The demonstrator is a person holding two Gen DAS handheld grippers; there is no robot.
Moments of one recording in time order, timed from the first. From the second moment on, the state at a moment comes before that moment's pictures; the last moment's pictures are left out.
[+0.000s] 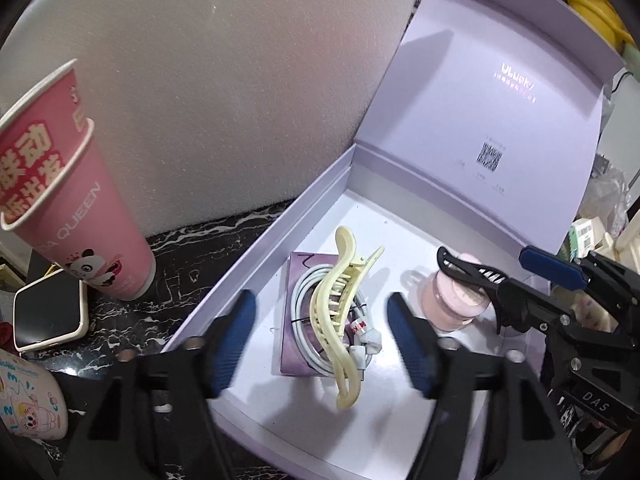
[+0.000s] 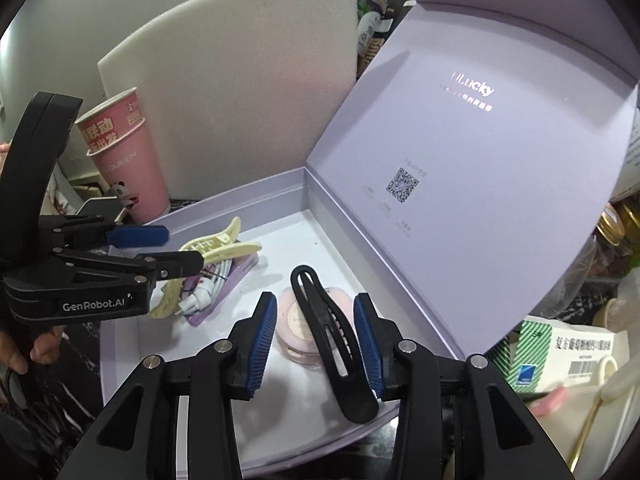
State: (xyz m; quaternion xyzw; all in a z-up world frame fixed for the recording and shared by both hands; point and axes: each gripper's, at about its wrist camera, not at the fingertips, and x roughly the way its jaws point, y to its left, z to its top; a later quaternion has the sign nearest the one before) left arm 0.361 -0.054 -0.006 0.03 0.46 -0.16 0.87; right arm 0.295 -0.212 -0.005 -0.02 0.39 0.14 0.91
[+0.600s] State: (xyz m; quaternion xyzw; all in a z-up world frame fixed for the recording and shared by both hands) left arm 0.302 -0.037 0.044 0.04 0.41 -0.16 0.90; right arm 0.249 -0.206 0.030 -0.02 0.35 0.14 0.92
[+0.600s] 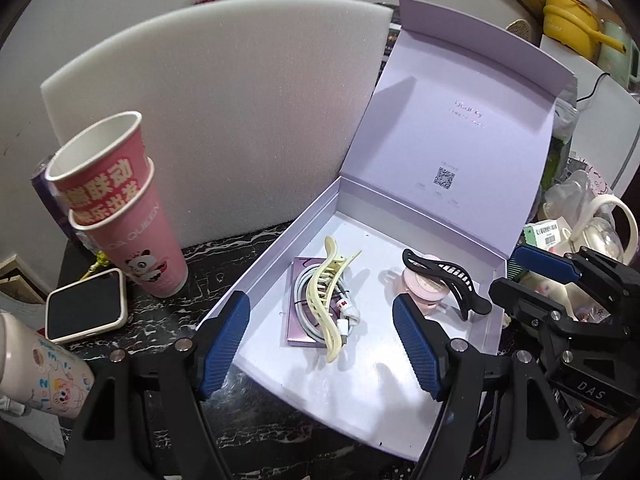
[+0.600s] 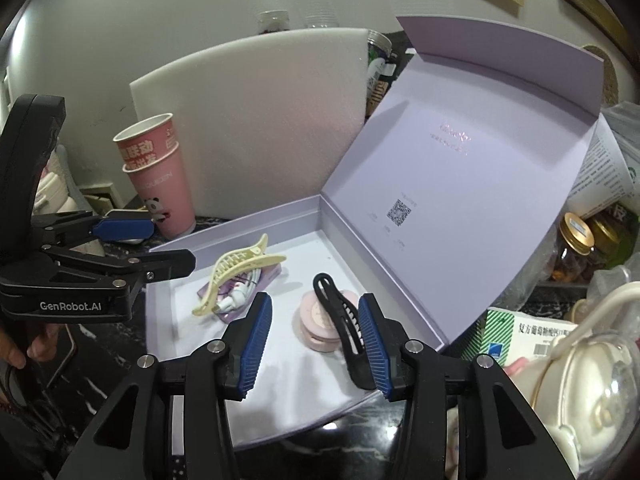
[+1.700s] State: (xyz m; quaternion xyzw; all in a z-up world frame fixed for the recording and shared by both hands) left arm 0.194 -0.011 0.061 0.03 0.39 -0.13 0.91; right arm 0.141 -0.199 0.056 -0.02 0.32 0.15 0.94
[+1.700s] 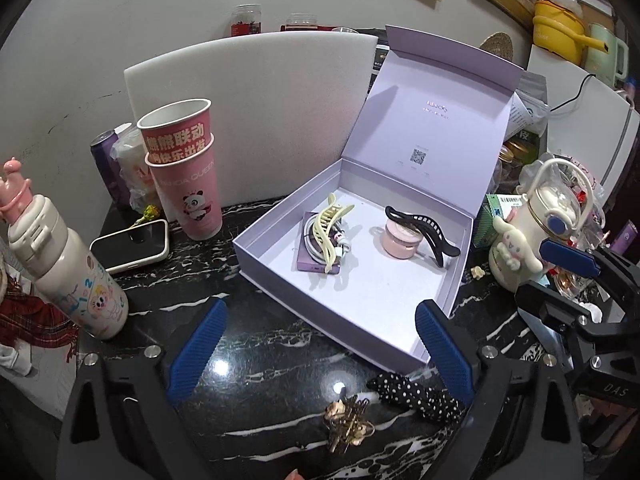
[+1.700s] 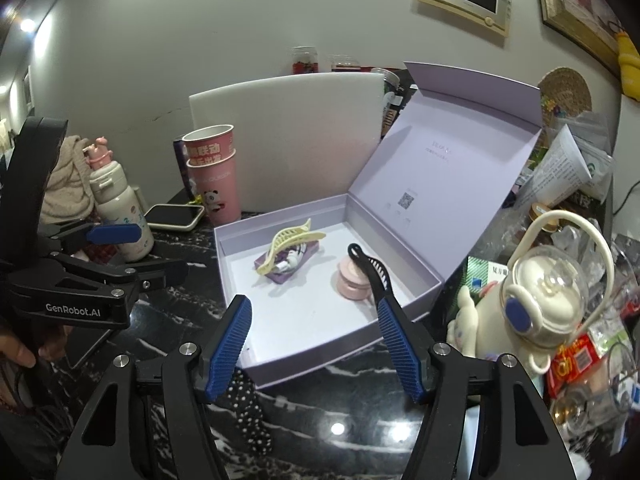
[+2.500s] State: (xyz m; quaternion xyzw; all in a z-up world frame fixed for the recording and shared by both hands) left arm 0.145 0.005 0.040 0.02 0.41 -0.15 0.90; right arm 0.104 -0.188 0.034 0.00 0.33 0.19 0.92
